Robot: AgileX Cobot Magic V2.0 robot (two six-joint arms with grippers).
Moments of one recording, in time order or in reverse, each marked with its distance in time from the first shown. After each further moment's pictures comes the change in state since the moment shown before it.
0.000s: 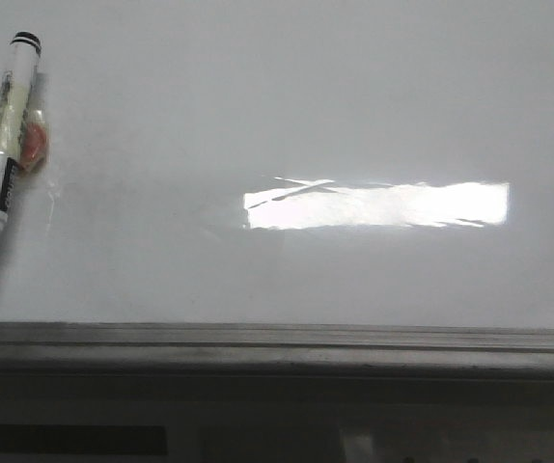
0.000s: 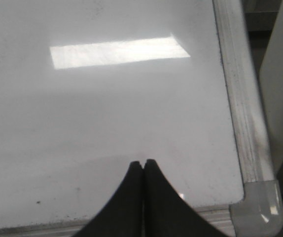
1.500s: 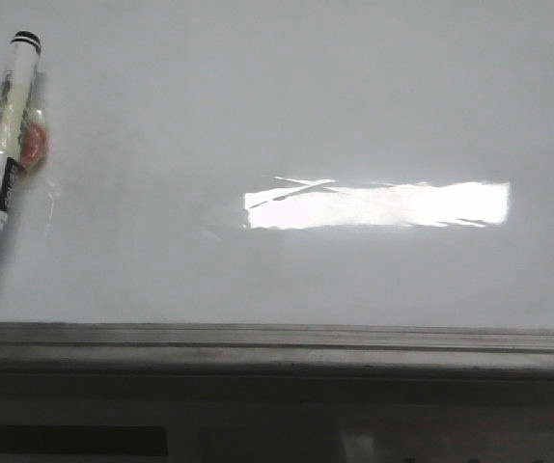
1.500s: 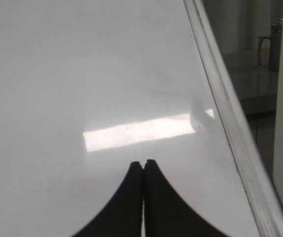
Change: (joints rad) left arm 0.000 0.000 0.000 -0.131 -0.235 0.000; right arm 0.000 0.000 0.000 0.112 -0.319 0.021
